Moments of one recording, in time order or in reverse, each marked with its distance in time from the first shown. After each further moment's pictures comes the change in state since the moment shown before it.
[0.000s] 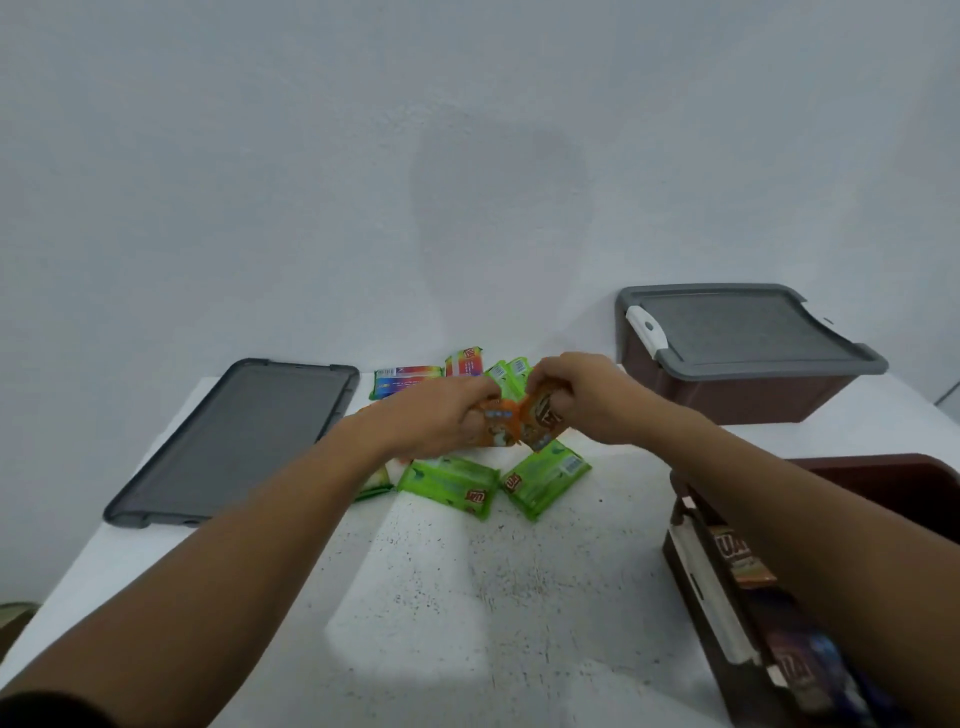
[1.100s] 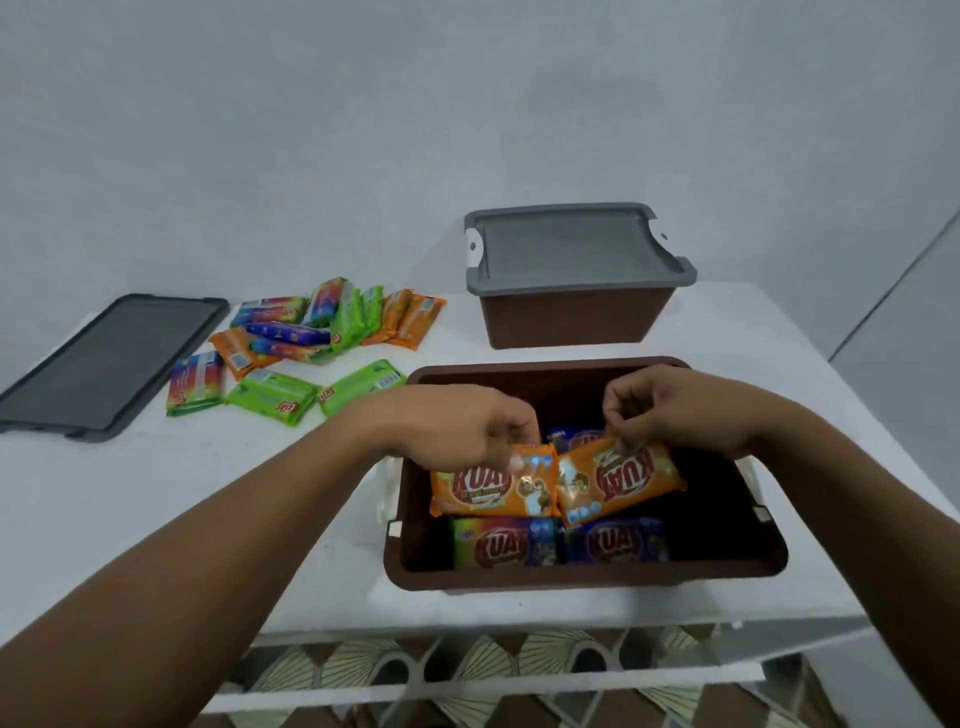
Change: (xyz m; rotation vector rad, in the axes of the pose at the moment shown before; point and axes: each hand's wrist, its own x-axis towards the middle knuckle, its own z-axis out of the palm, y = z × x) left_hand 0.059 0.291 0.088 -0.172 -0.394 0.001; right_hand -0.218 0.230 -0.117 0.519 -0.460 0.136
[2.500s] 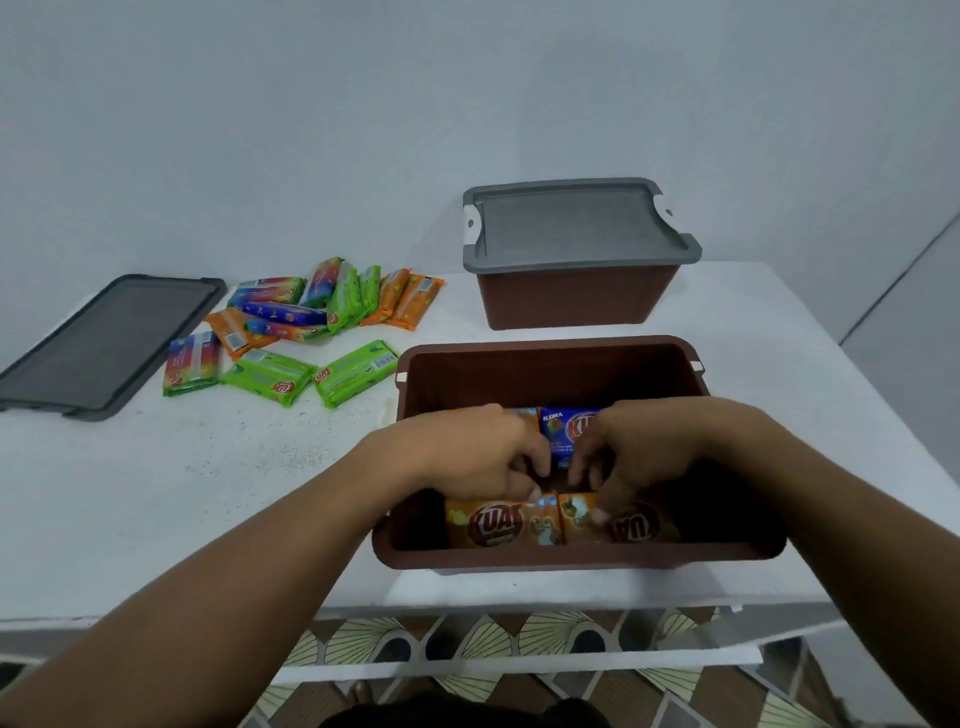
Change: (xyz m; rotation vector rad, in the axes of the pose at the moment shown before) left_hand 0.020 0.009 0.044 0.200 0.014 0.064; right_hand 0.024 0.009 0.029 -0.575 -0.350 0.125
